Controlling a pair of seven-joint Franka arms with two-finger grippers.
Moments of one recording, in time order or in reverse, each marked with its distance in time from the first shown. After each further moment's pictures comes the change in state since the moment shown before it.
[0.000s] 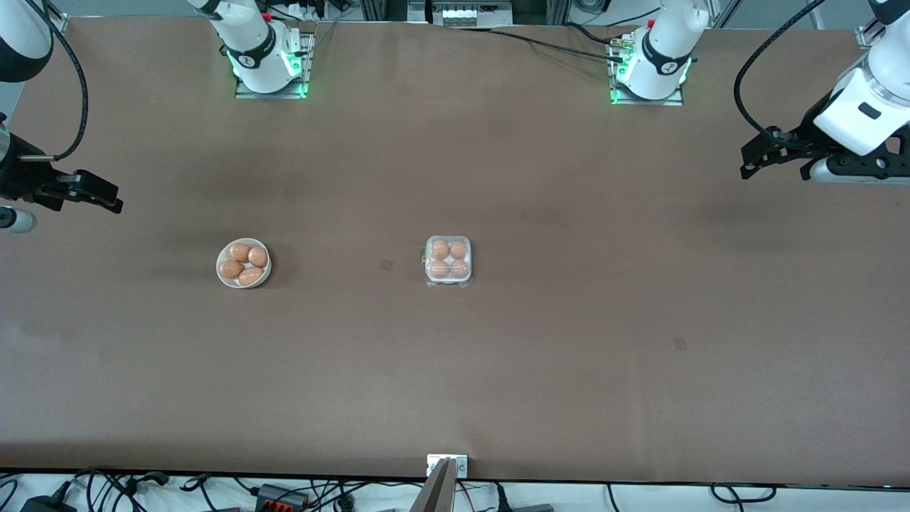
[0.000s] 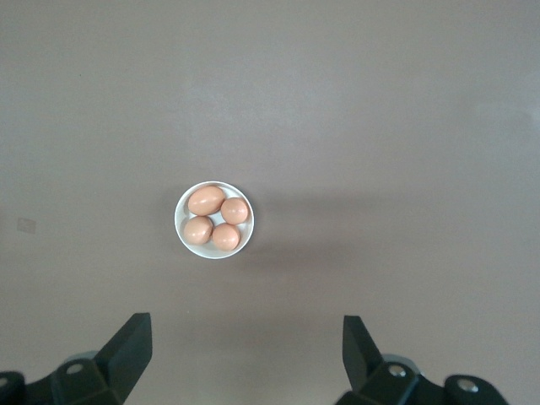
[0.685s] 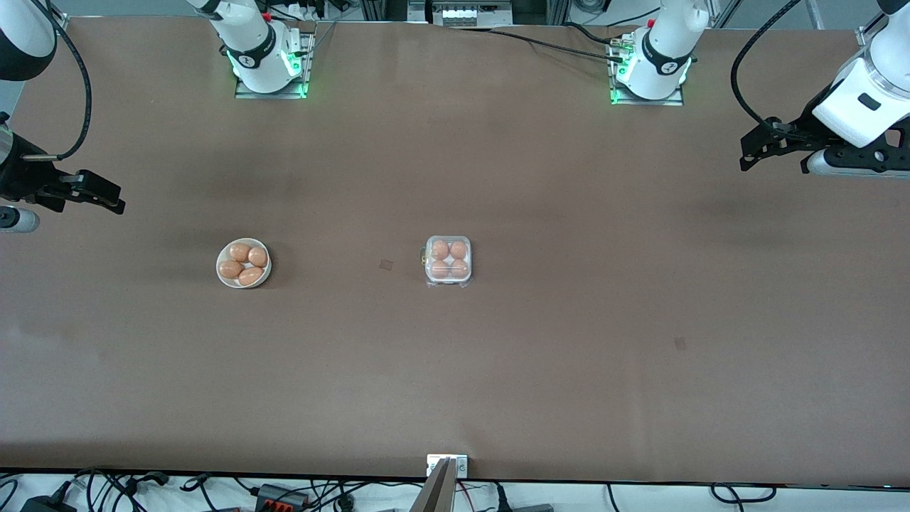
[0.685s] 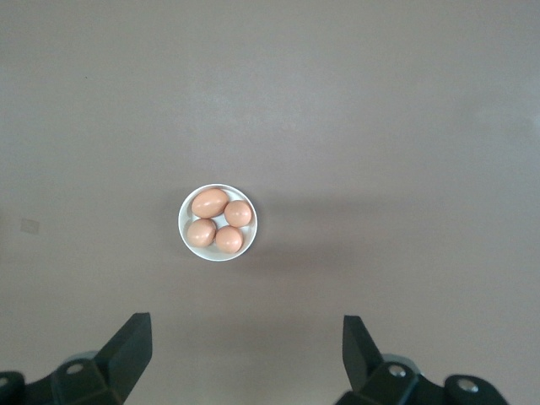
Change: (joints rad) left arm -0.003 0.000 -0.009 0.024 0.000 -0.036 0.017; right arm 0.008 0.000 0.000 0.003 0.000 0.004 0.000
